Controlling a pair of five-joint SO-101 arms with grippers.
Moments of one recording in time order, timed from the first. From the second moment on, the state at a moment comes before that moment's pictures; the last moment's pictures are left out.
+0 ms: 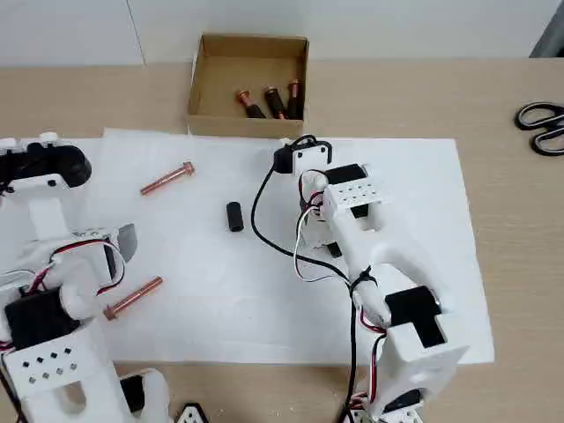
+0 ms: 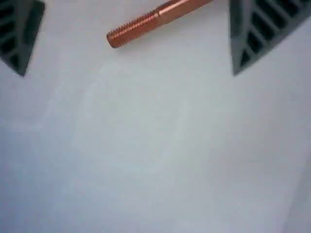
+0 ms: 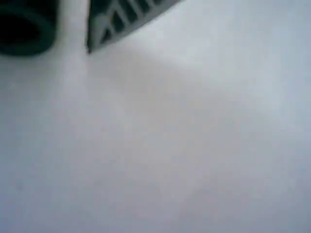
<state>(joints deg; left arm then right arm) -23.0 -54.0 34.8 83.6 -1.7 -18.5 13.6 13.4 67.2 6.9</state>
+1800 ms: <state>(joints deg) -10.0 49.5 -46.8 79.5 -38.9 -9.3 2.8 9.0 83.1 6.8</state>
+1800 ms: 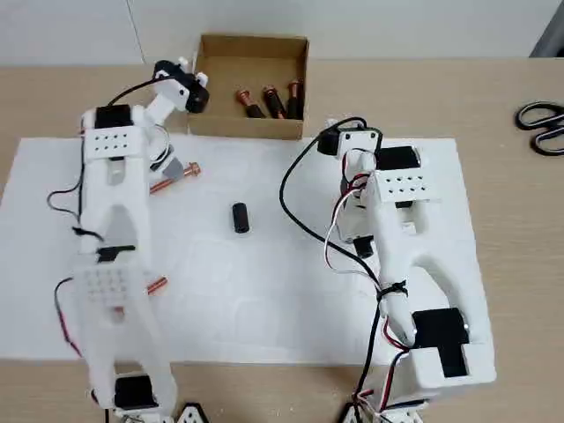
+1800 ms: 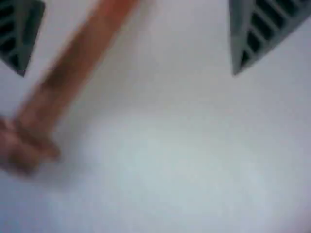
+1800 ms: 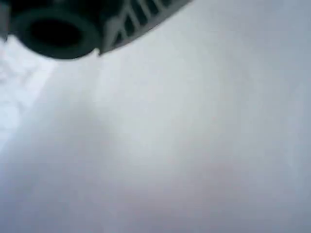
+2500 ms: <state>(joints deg) -6.7 72.1 -78.3 85.8 -38.8 -9.3 2.8 9.0 83.1 6.8</state>
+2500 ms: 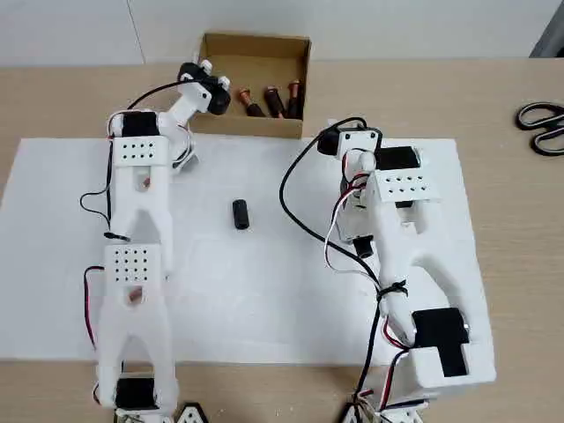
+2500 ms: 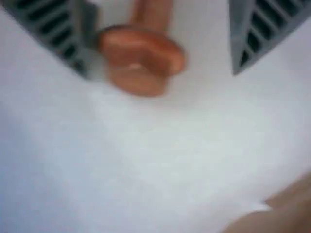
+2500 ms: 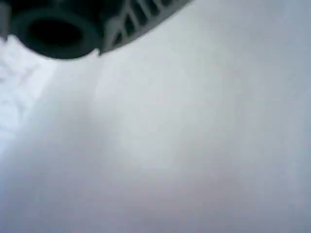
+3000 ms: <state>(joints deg) -6.4 73.3 -93.3 98.9 -38.5 -9.3 2.8 9.0 83.1 6.8</state>
